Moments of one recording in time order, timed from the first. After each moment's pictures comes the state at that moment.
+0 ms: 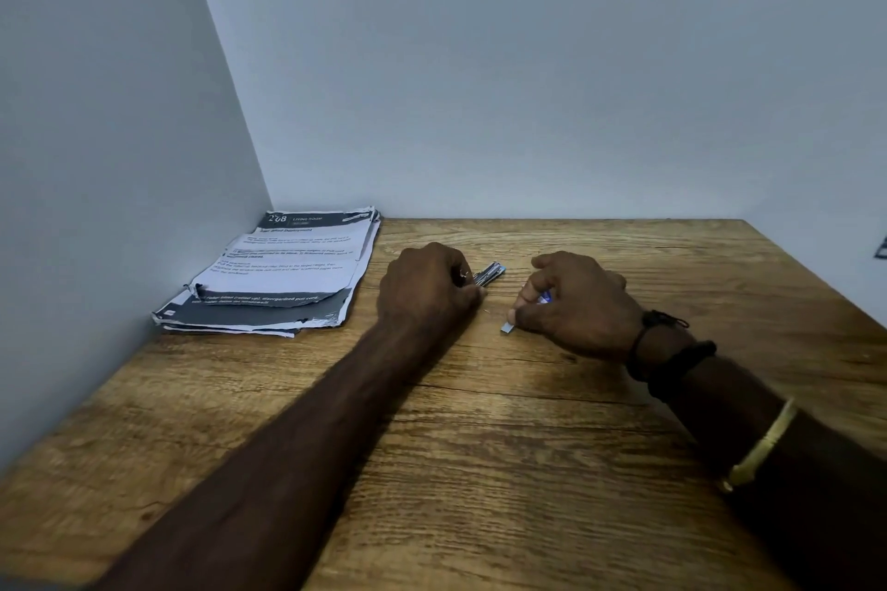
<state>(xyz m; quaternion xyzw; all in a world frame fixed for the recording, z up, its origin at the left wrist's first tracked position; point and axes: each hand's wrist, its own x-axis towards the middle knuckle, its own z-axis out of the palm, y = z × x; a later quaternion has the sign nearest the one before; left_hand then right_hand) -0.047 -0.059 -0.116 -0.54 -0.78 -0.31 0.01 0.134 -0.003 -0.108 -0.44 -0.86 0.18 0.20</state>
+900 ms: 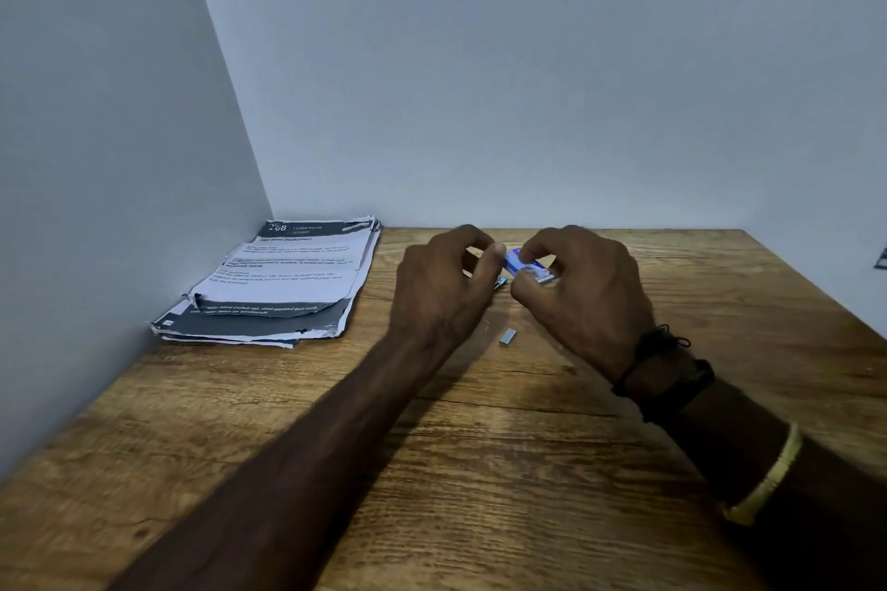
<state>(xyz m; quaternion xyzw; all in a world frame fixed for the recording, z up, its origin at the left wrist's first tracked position) -0.023 -0.074 -0.094 -0.58 -0.66 -0.48 0.01 0.130 -0.021 -0.094 -0.38 -0.81 0.05 0.44</state>
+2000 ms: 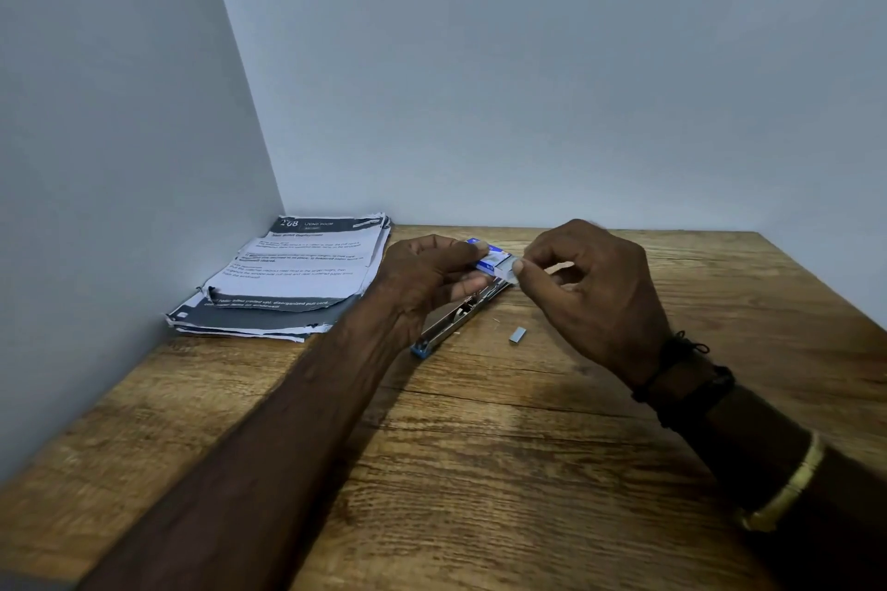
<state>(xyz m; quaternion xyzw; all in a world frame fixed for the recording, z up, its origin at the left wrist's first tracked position) -0.045 -0.080 -0.076 -0.30 -0.51 -0.65 -0.47 0.132 -0.027 -0.093 -0.24 -0.81 0.12 0.52</state>
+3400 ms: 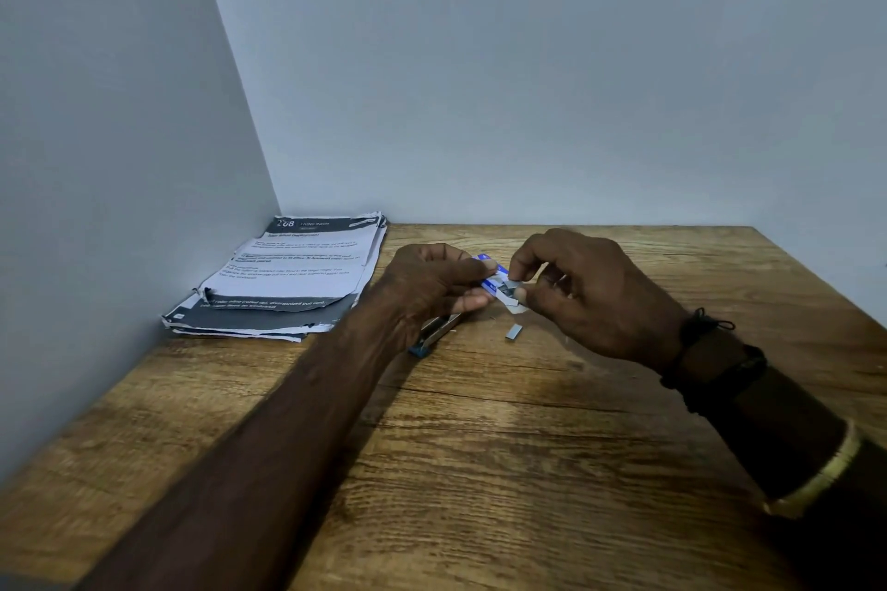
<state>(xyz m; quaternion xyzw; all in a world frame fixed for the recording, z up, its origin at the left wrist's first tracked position) -0.048 -0.079 -0.083 -0.36 -0.56 -0.58 -0.47 0.150 -0.021 -0.081 -0.22 -0.91 0.16 0.32</state>
